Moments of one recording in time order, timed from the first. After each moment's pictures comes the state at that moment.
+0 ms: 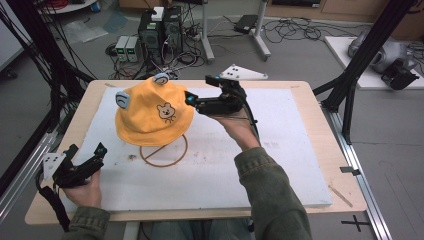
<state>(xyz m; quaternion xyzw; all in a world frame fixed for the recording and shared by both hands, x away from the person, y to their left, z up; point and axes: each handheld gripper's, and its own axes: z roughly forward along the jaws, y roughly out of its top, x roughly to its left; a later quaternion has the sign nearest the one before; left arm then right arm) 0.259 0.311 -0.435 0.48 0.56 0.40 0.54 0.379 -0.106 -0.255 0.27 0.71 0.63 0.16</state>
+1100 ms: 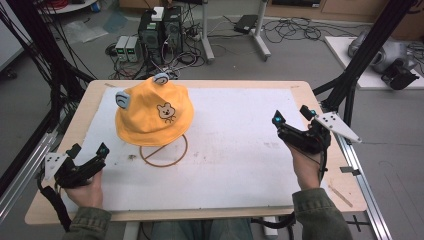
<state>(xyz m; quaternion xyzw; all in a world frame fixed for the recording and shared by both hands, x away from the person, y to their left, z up) 0.258 0.305 -0.432 0.49 0.55 0.40 0.55 0.301 -0.278 -0.309 0.45 0.57 0.59 0.36</state>
